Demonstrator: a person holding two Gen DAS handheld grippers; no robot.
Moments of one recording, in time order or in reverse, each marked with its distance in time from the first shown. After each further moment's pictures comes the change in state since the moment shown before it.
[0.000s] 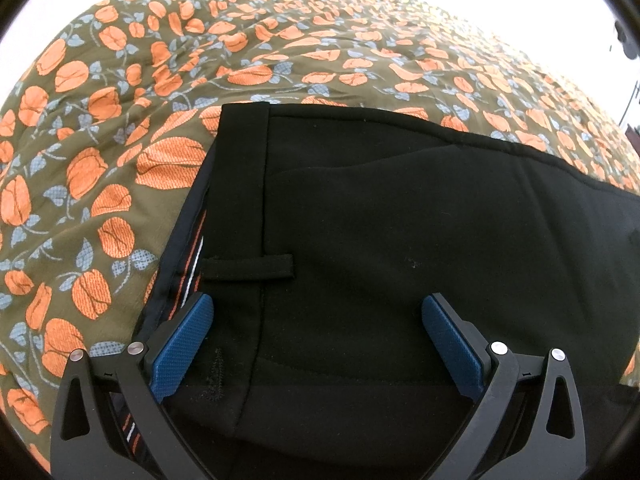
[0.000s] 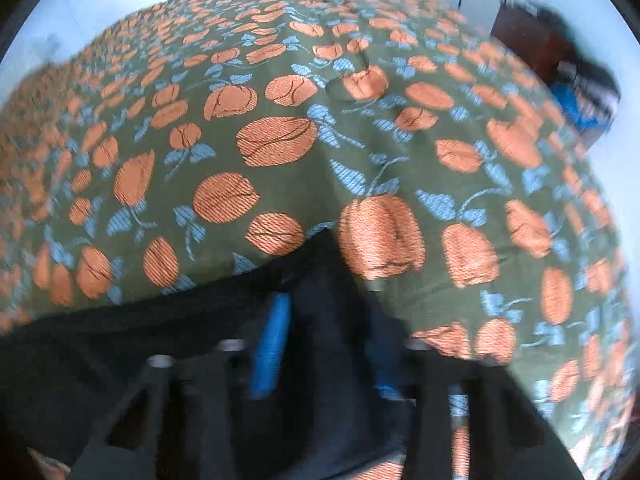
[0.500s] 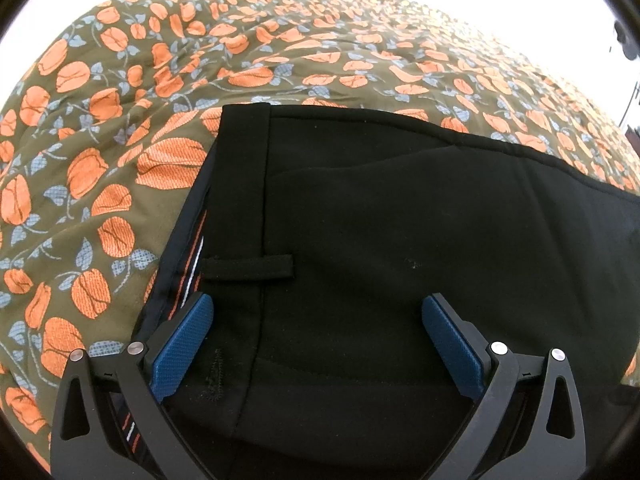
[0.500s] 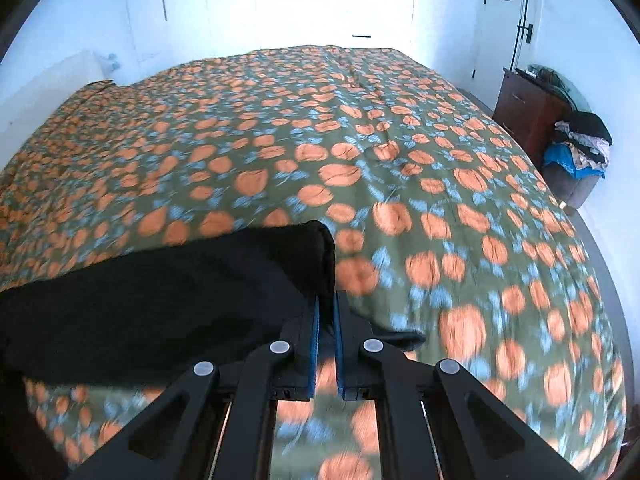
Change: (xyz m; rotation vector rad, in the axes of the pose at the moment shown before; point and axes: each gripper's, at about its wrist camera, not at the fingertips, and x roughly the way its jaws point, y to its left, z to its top) left arm 0.000 0.003 -0.001 0.001 -0.012 0.003; right arm -0.135 0.021 -0.112 -0.054 -0.271 0.099
